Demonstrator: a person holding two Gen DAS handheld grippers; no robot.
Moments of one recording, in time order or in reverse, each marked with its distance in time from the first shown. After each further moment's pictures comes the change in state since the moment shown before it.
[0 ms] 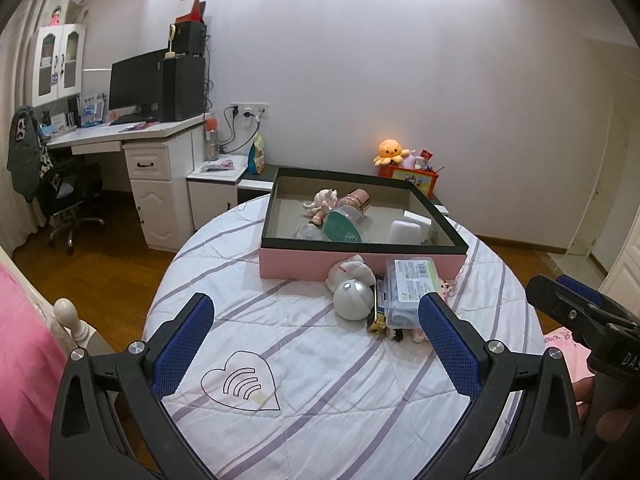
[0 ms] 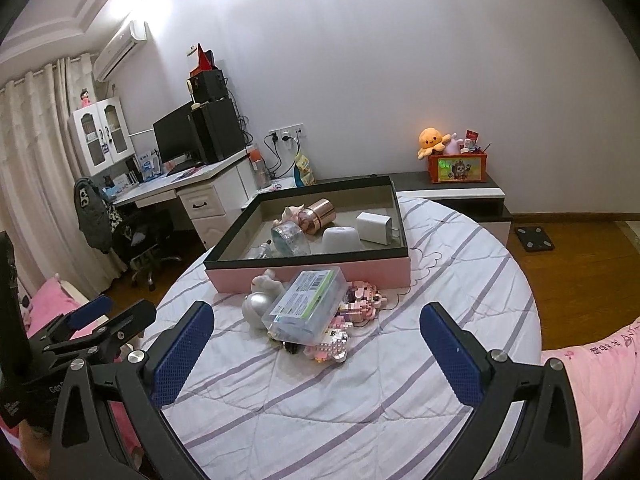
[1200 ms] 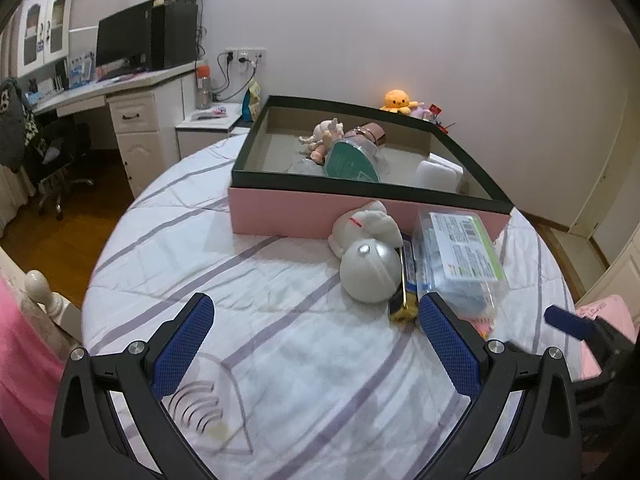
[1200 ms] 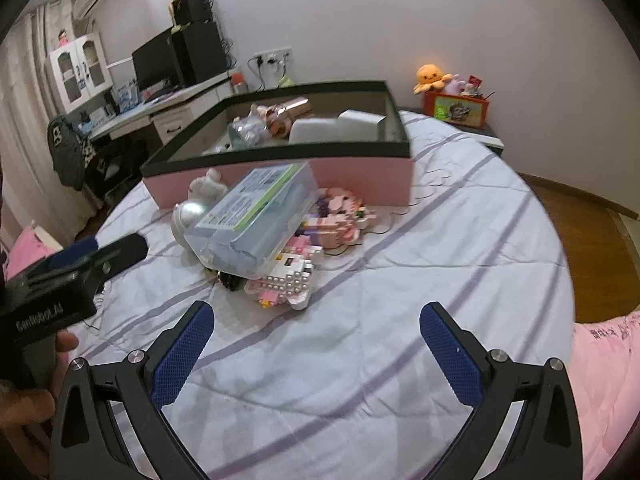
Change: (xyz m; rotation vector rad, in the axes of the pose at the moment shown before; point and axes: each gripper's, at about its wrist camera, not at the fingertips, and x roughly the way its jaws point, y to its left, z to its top) left arm 0.103 0.000 -0.019 -0.028 0.183 -0.013; right arm 0.093 -0.020 -0.040 -0.071 0.276 -0.072
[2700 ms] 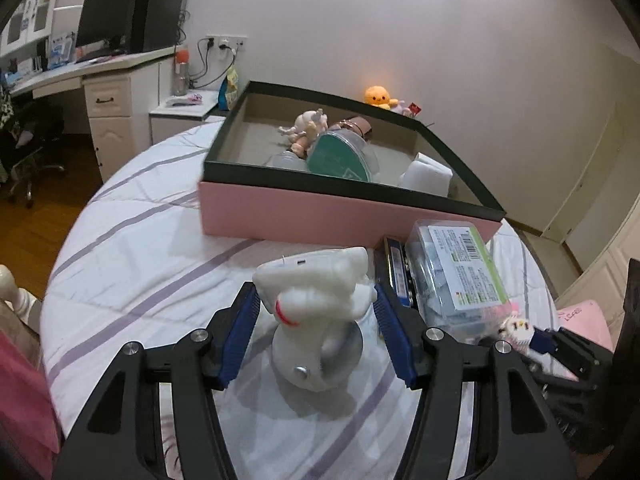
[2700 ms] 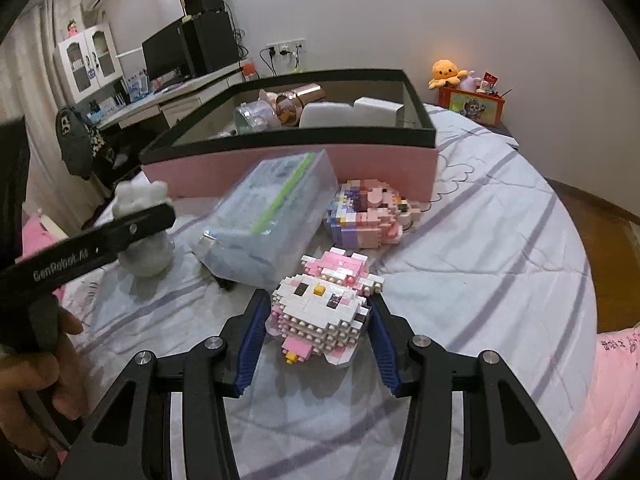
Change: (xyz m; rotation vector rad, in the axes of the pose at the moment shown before) left arm 0.018 0.010 0.004 -0.033 0.018 -0.117; right arm 0.002 -0.003 0.001 -0.014 0.000 0.037
